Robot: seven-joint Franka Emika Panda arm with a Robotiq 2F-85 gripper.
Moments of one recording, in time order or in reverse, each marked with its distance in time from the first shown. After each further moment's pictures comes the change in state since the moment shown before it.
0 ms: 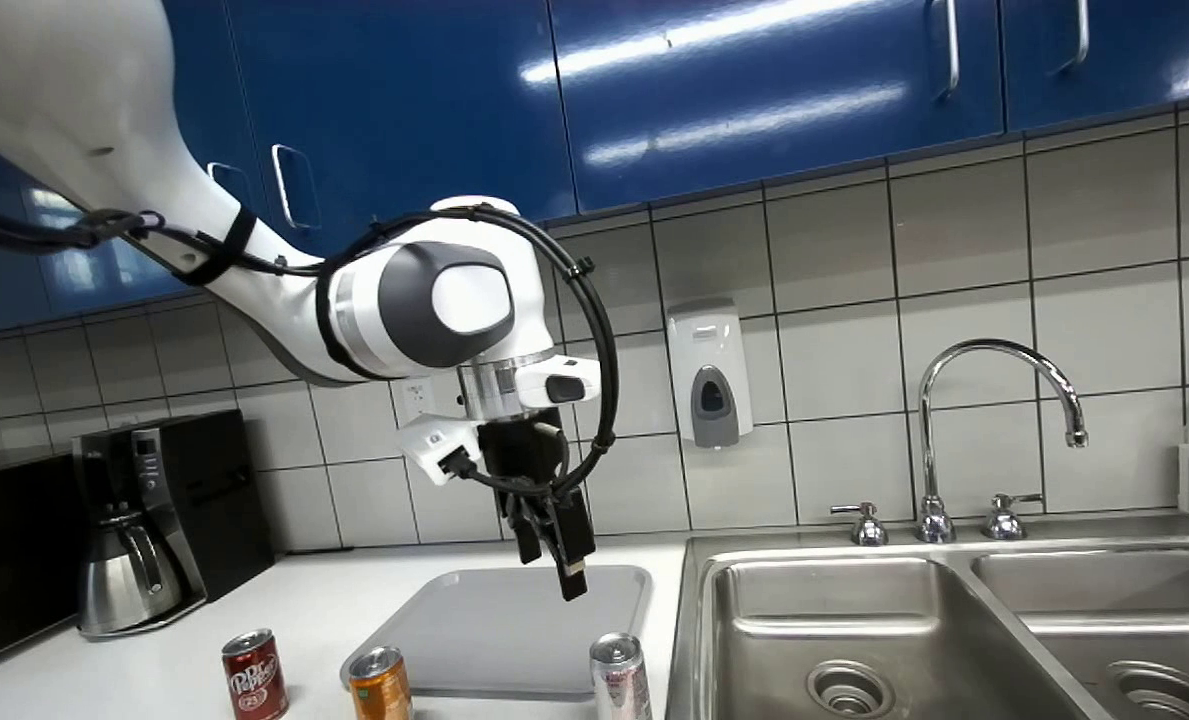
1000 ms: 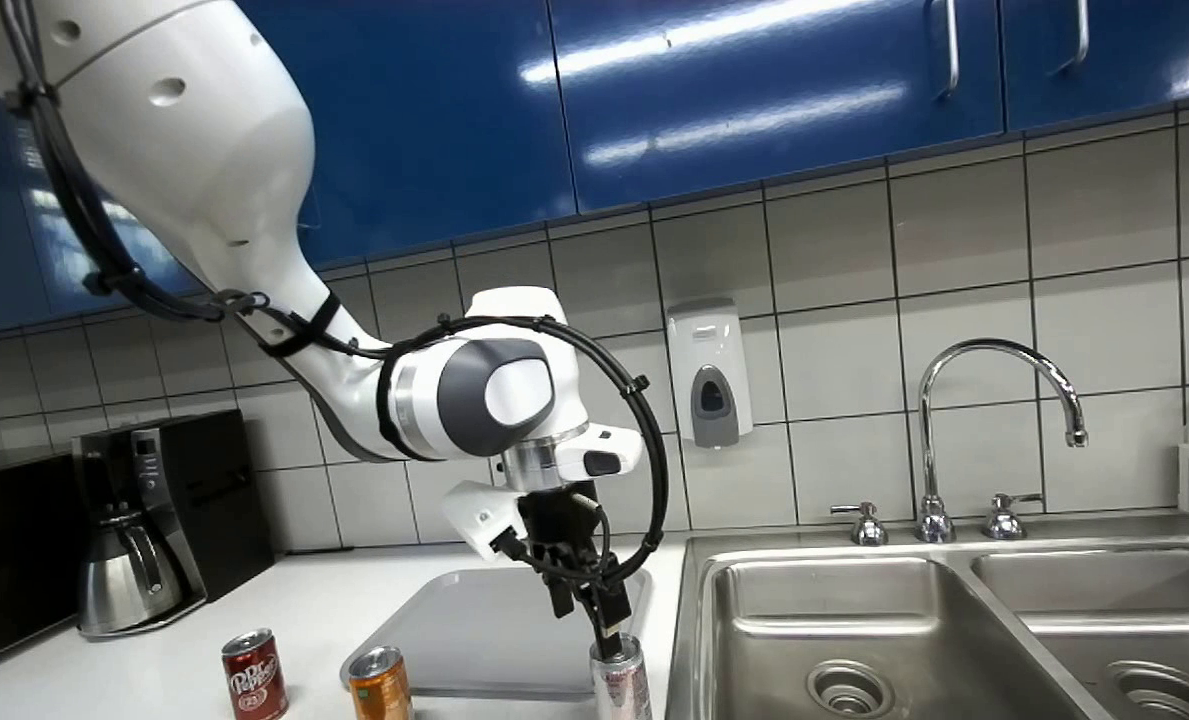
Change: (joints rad) arm 0.001 0.233 -0.014 0.015 0.000 0.210 -0.008
